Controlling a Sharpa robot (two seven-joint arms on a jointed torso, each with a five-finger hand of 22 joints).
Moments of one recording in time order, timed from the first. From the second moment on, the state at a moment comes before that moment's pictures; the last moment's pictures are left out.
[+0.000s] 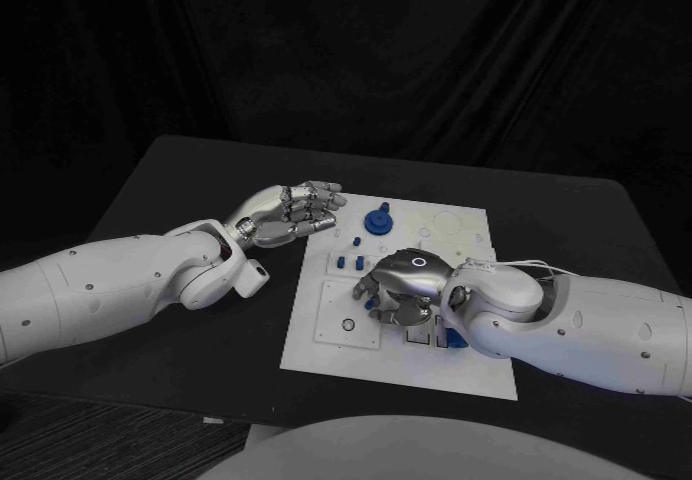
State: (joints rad) left arm 1.19 -0.88 -0.22 1.44 -0.55 -0.12 0.66; left_hand 1.49 0.14 -0.20 0.27 0.33 0.49 0.12 0.33 0.19 0.04 0.15 0.49 0.13 0.24 0.25 0.41 0.17 0.11 0.35 0.29 0.08 0.82; right arm 1.15 -0.70 -0.25 1.64 -1.70 -0.30 -0.02; right_hand 1.38 -0.17 0.35 0.10 0.36 0.86 0.15 0.06 0.34 1.04 0.07 0.38 0.40 1.38 0.00 1.15 1.12 0.17 1.19 0.10 0.38 1.31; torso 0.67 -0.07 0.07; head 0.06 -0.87
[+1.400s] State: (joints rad) left arm 1.18 -0.89 -0.22 1.44 -0.55 -0.11 0.65; left_hand 1.49 0.14 -0.20 0.27 0.33 0.49 0.12 0.33 0.18 0.05 0.15 0.49 0.12 0.25 0.25 0.42 0.17 0.12 0.35 0.29 0.08 0.82; right arm 1.27 -0.99 -0.25 1.75 -1.70 -0.37 -0.11; right_hand 1.49 -0.23 0.07 0.30 0.15 0.71 0.08 0.07 0.17 0.65 0.14 0.19 0.23 1.42 0.02 1.26 1.21 0.17 1.30 0.12 0.47 1.31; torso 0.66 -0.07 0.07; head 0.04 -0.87
